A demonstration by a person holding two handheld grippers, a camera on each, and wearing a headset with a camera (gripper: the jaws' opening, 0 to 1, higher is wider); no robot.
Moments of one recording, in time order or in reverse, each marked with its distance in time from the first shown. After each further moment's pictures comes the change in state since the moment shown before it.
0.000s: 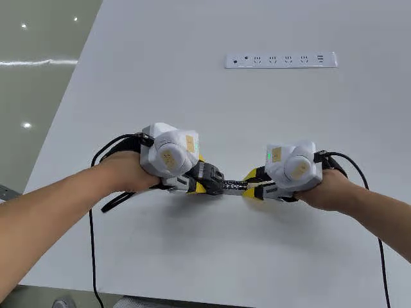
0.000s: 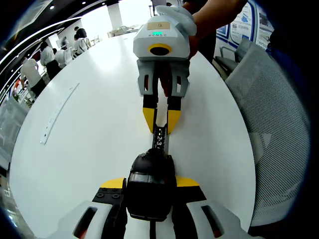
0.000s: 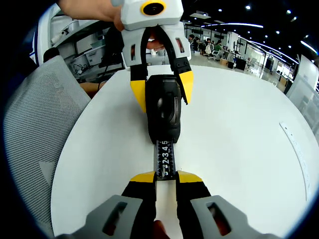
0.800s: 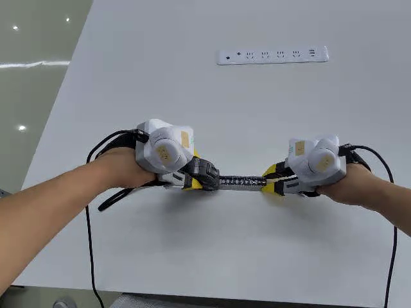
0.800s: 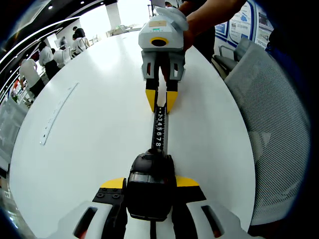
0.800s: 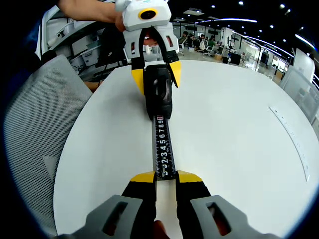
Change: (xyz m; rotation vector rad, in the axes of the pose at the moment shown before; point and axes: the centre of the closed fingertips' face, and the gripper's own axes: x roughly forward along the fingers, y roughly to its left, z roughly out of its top) left arm 0.002 0.000 0.001 0.008 0.009 -0.009; right arm -0.034 -0.004 -0.037 0.047 0.022 -0.023
